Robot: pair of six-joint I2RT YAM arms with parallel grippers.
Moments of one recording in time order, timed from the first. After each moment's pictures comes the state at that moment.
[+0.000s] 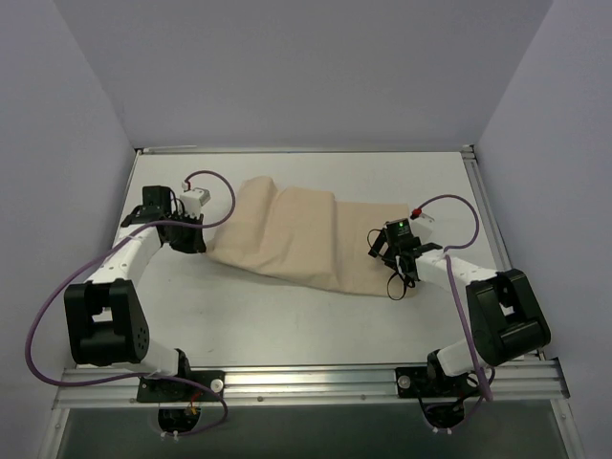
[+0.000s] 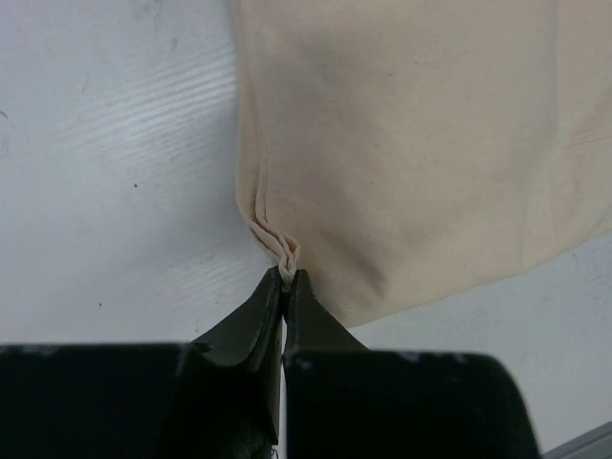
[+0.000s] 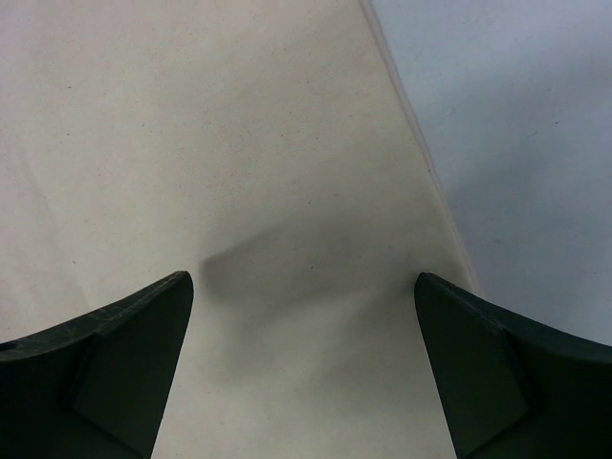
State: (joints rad) left arm 0.04 1.48 1.04 -0.57 0.36 0.27; right arm 0.32 1.46 0.65 -0.16 0.36 0.78
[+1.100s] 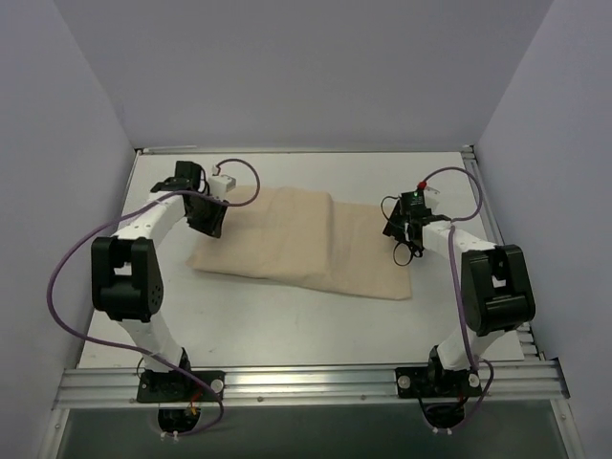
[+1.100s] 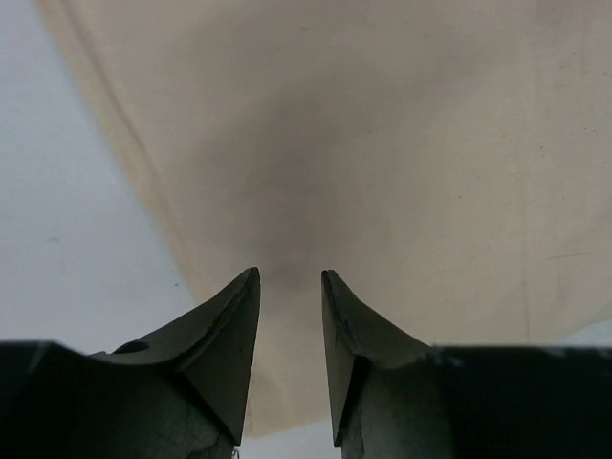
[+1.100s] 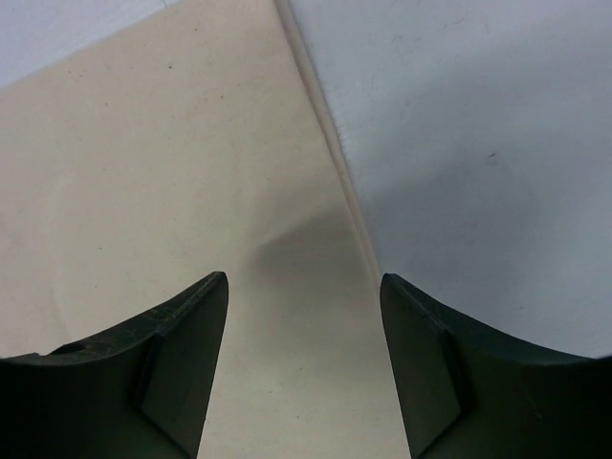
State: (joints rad) left arm -0.06 1.77 1.37 -0.72 0.21 0.33; right arm 0.16 1.64 0.91 -0.20 0.26 0.56
